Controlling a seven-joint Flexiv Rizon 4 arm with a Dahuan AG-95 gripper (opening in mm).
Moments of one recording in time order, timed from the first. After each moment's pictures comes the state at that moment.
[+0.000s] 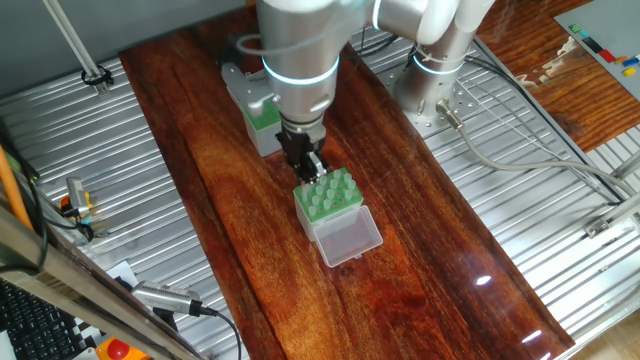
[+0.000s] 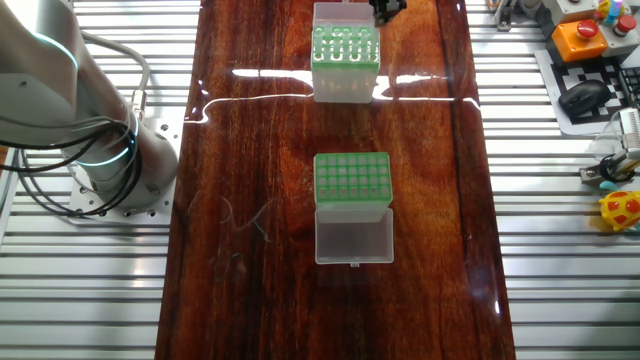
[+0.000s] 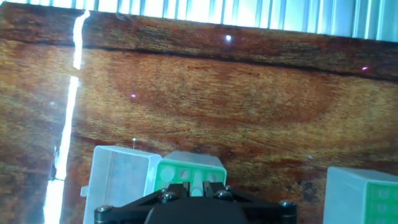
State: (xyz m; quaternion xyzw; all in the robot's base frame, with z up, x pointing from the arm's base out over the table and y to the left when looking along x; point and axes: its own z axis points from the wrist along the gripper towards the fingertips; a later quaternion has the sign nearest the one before) arm 0.457 0.180 0.226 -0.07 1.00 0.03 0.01
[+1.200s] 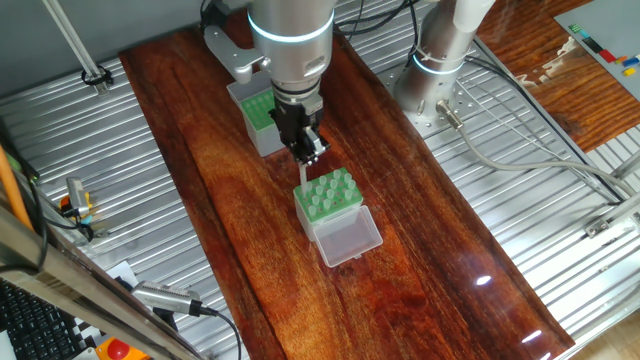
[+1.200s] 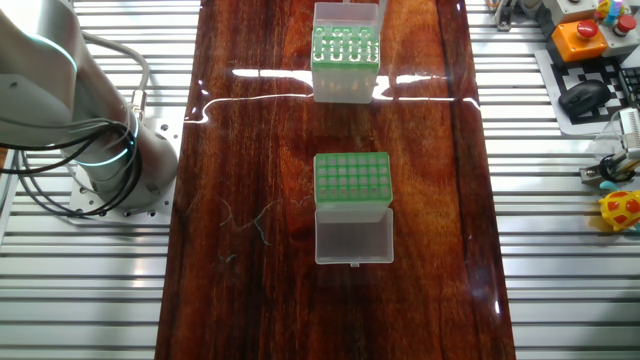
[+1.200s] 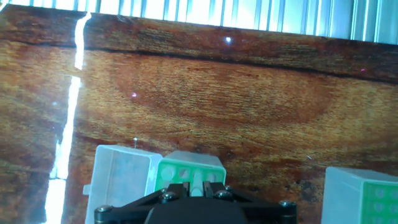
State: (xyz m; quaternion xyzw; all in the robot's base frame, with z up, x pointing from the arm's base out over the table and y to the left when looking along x) arm 0.457 0.183 0.297 -0.09 1.00 0.03 0.01
